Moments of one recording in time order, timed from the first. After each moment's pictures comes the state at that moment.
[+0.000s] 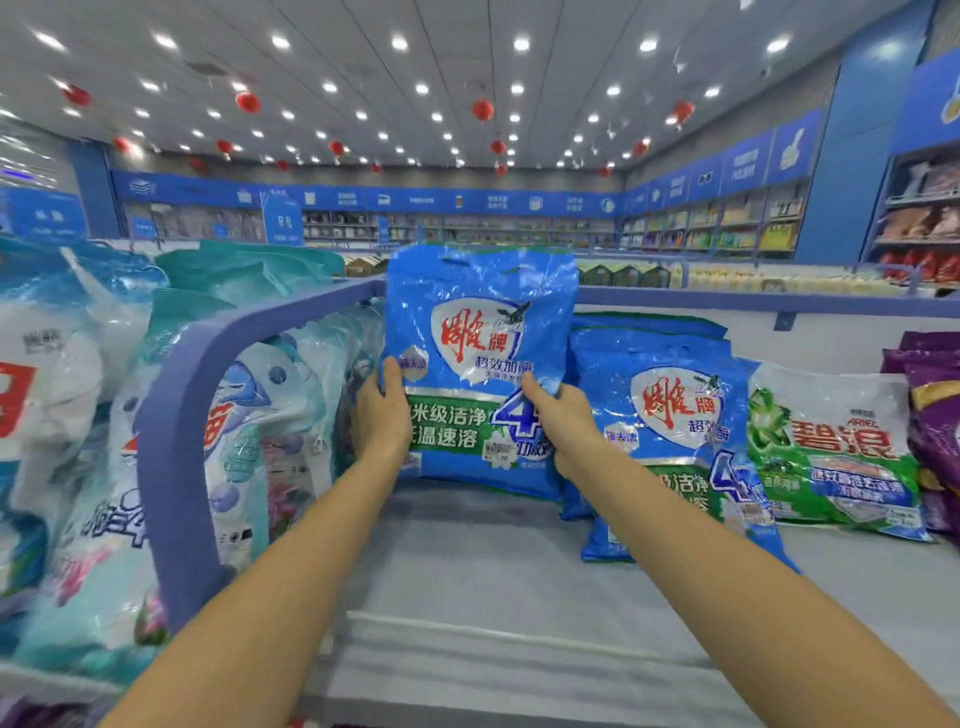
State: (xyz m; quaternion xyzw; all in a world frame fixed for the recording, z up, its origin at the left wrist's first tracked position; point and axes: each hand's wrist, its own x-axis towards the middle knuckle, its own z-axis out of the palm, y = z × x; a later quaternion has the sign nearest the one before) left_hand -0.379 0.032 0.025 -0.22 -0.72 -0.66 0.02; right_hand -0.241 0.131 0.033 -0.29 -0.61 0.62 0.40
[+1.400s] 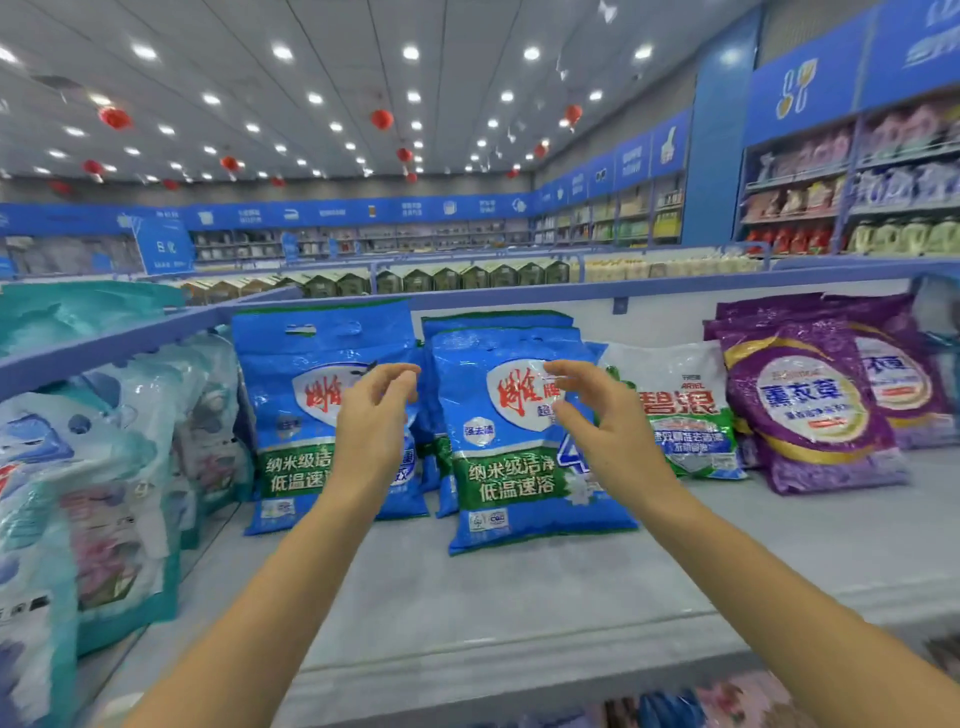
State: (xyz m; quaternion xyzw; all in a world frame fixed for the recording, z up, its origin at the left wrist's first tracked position) left_hand -0.235 0.047 0.056 -0.42 -0.58 -0.70 -0.08; right_hand -0.056 0.132 0.041 -0.22 -0.77 0.31 0.50
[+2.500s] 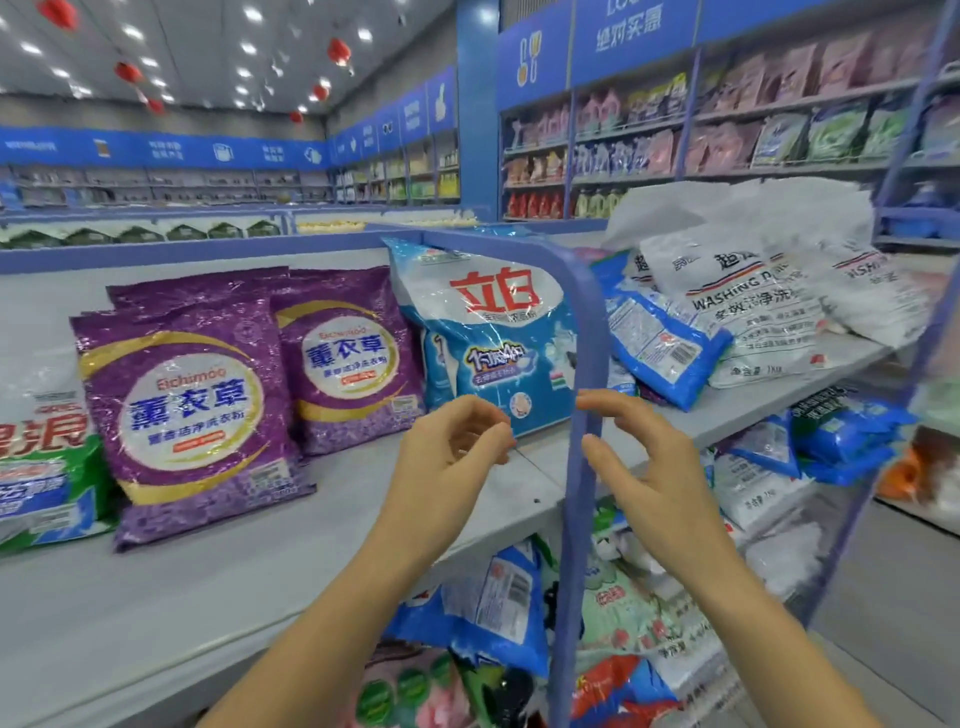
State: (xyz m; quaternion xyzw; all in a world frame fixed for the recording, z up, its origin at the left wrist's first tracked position) left_hand 0.348 0.314 0.009 -0.66 -0.43 -0.57 -0.24; right_hand 0.522 0.326 -0.007 -0.39 -0.73 0.17 0.54
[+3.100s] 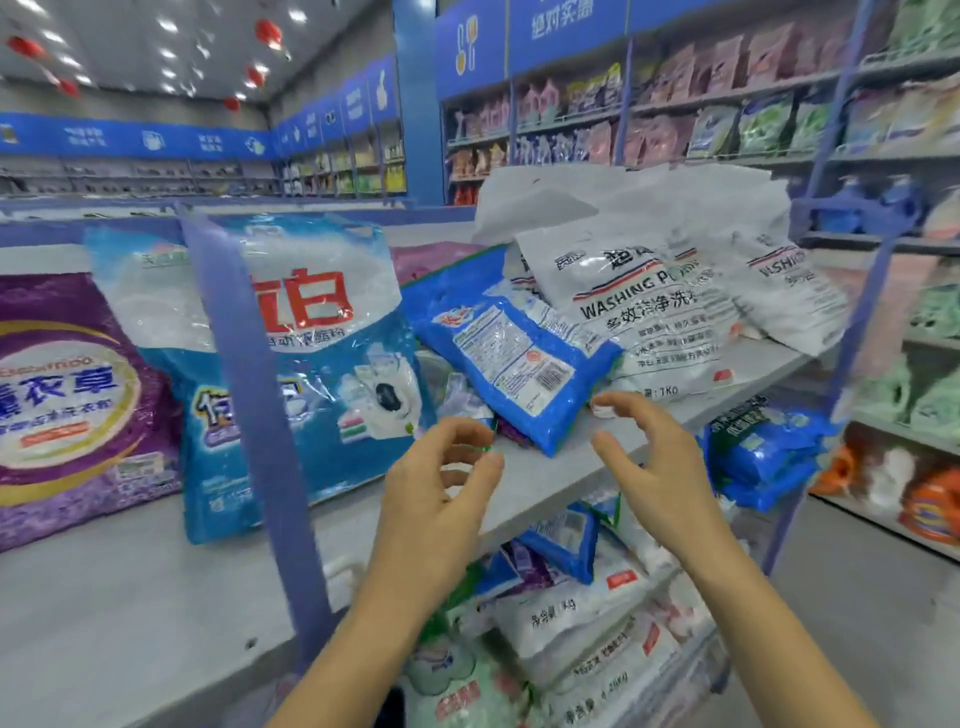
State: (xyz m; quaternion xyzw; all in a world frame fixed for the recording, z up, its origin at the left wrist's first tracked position) left_hand 0.527 0.442 -0.028 -0.65 -0.45 -0.57 -0.23; right_hand 0.719 0.482 -0.040 -0.49 -0.69 0.10 0.52
